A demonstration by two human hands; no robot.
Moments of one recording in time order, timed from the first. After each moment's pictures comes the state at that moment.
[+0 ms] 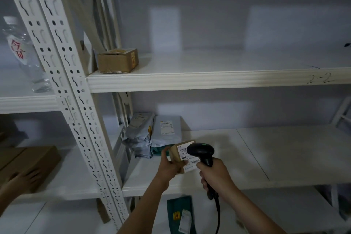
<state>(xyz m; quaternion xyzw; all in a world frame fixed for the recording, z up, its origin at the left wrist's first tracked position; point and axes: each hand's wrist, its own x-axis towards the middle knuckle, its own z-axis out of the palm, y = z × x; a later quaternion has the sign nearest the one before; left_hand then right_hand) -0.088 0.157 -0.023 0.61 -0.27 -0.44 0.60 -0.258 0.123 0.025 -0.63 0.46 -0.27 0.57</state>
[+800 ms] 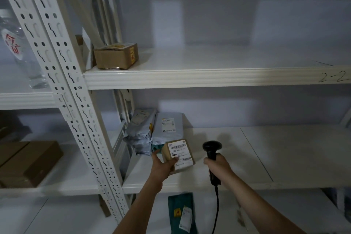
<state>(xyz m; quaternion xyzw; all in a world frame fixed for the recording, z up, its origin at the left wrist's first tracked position) -0.073 0.158 -0.028 0.67 -0.19 -0.41 0.59 -0.246 0.043 -0.022 -0.64 0.53 -0.19 0.53</state>
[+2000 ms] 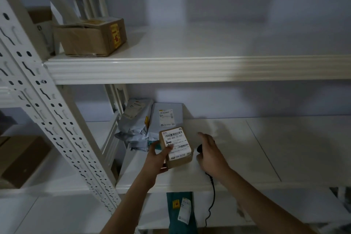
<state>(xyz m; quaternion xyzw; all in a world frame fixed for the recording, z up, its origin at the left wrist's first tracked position) -0.031 0.116 -0.031 0.68 -0.16 -0.45 0.56 -0.196 -0.005 -0.047 -0.88 0.38 -0.17 0.22</state>
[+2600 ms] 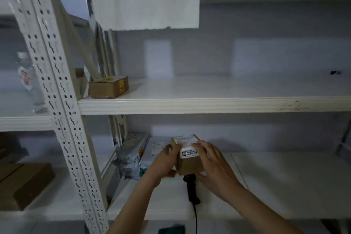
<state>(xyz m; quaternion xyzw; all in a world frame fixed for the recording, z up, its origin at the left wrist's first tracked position) -0.158 0.141 0.119 0.72 -0.34 -0.34 0.49 -0.328 0.058 0.087 -0.93 0.23 -0.28 0.00</state>
